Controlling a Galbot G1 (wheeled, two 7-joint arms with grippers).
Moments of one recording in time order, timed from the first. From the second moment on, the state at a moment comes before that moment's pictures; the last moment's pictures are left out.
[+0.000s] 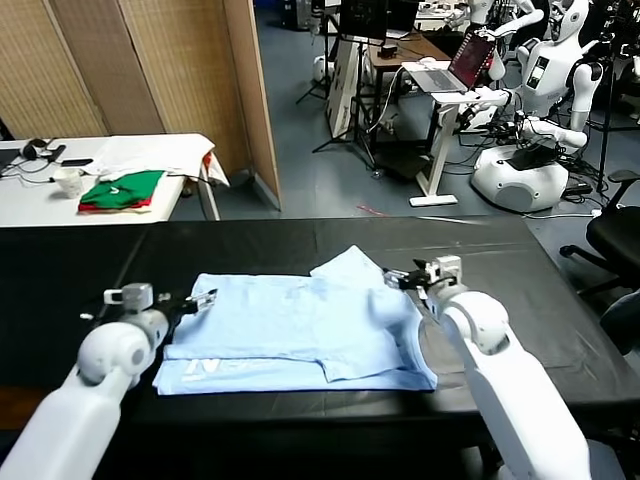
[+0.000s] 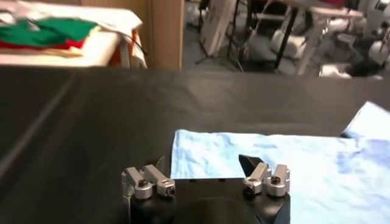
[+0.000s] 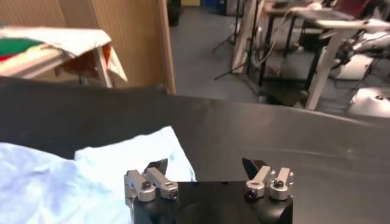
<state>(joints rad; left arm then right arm) 0.91 -0.96 -0.36 -1.64 -0.80 0.67 -0.17 -0.70 1.21 0.17 1.55 0.49 -0.74 0.06</state>
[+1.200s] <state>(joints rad) 0.79 -0.98 -0.30 -1.50 -0.75 0.68 -0.13 -0.60 1.30 0.12 1.34 0.39 -0.71 0.02</state>
